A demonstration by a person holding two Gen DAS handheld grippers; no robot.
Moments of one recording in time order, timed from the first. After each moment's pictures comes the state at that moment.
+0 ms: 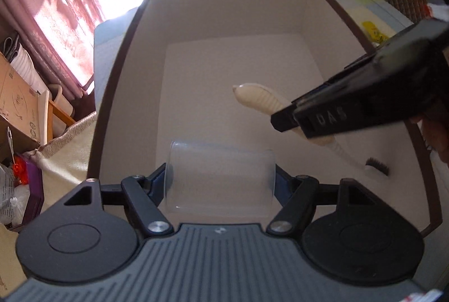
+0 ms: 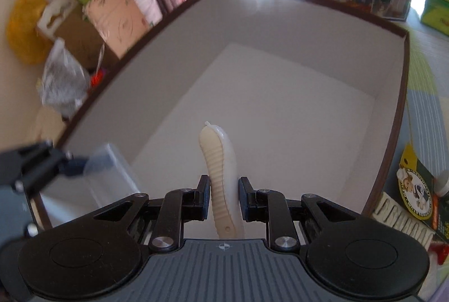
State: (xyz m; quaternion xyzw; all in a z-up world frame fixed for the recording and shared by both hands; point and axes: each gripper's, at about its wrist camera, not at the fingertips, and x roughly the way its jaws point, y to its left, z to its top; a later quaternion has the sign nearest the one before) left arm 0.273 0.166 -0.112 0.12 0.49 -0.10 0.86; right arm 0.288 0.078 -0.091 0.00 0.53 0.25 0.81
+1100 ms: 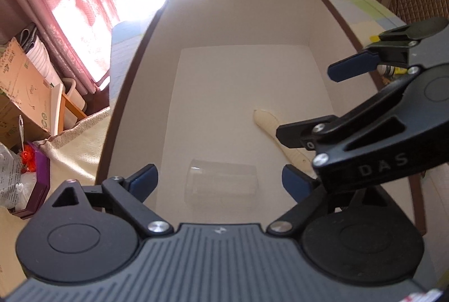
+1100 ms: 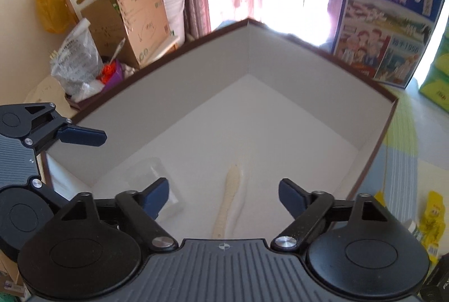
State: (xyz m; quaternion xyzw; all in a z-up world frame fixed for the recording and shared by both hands) left arm 0.262 0.159 -0.090 0.10 0.47 -0.06 0.87; right arm 0.245 0.075 -0.051 -0.10 0.43 0.29 0.85
